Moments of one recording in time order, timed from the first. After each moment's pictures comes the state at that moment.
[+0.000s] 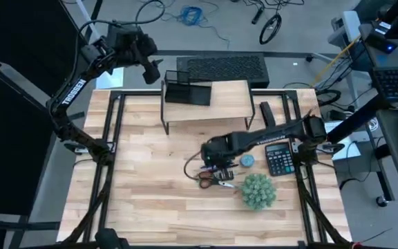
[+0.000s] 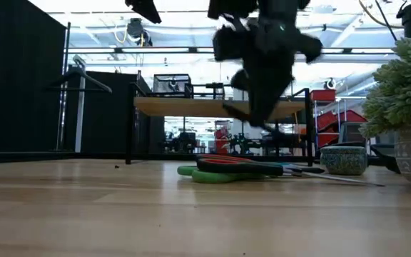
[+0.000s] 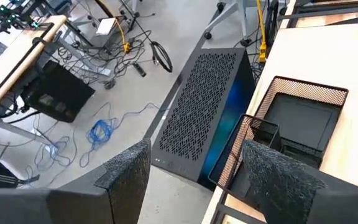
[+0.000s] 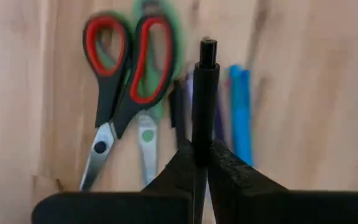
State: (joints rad) left arm 0.74 1.48 1.95 -1.03 -0.05 0.49; right arm 0.10 1.87 1.39 -0.85 0.00 -0.06
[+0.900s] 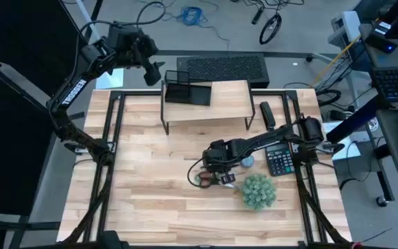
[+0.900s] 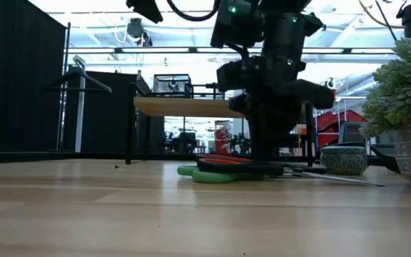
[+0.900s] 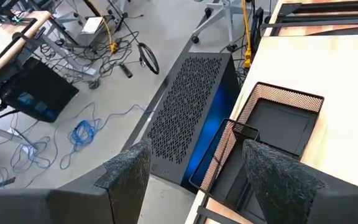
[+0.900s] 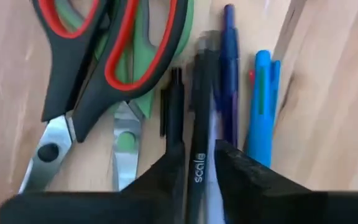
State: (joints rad) left arm 0.73 1.48 1.95 -1.04 0.00 0.45; right arm 0.11 1.91 1.29 -0.71 0.05 -0.16
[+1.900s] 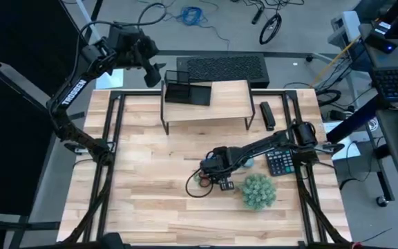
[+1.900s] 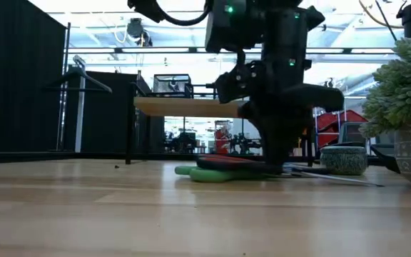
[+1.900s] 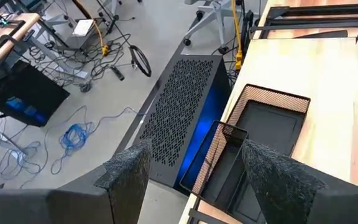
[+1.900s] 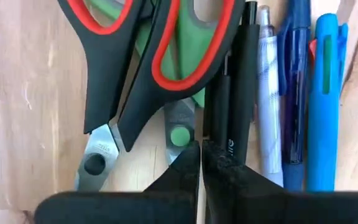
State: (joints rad) left arm 0.71 1.48 1.95 -1.05 0.03 0.45; right arm 0.17 2.01 1.37 -0.81 0.08 0.04
